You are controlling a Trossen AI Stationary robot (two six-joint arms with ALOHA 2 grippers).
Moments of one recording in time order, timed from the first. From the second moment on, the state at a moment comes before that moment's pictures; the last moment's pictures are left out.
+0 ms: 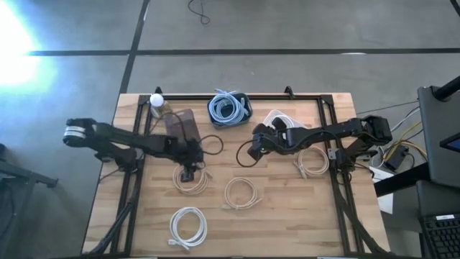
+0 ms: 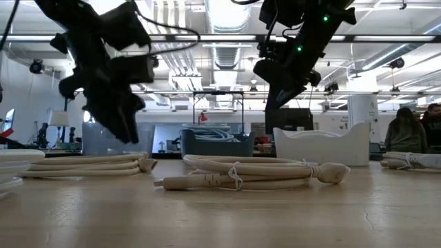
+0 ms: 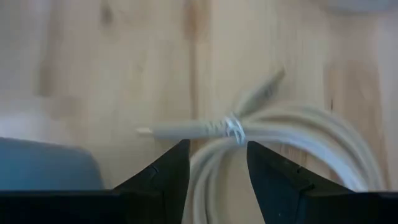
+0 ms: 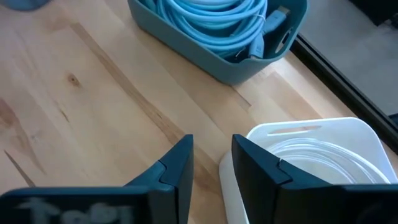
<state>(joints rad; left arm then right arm) 0.01 1.30 0.63 -0.34 0.02 -0.01 -0.02 1.59 1.05 -0.51 0.60 0.51</state>
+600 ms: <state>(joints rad) -0.02 1.36 0.65 -0.35 0.00 0.05 -0.02 1.59 1.04 -0.51 0.60 0.46</state>
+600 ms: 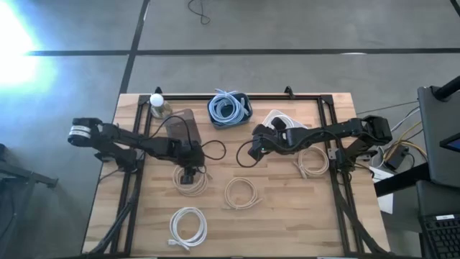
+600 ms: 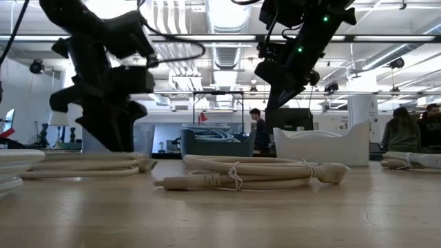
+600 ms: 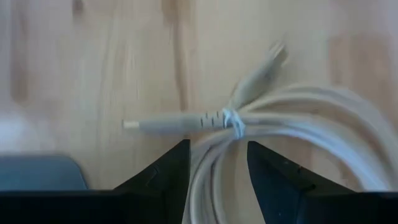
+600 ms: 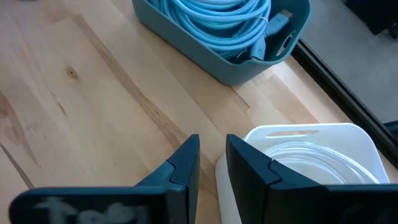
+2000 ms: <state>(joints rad) -0.03 1.38 0.70 -0.34 -0.12 0.20 -0.02 1.59 1.04 -0.49 0.60 0.45</state>
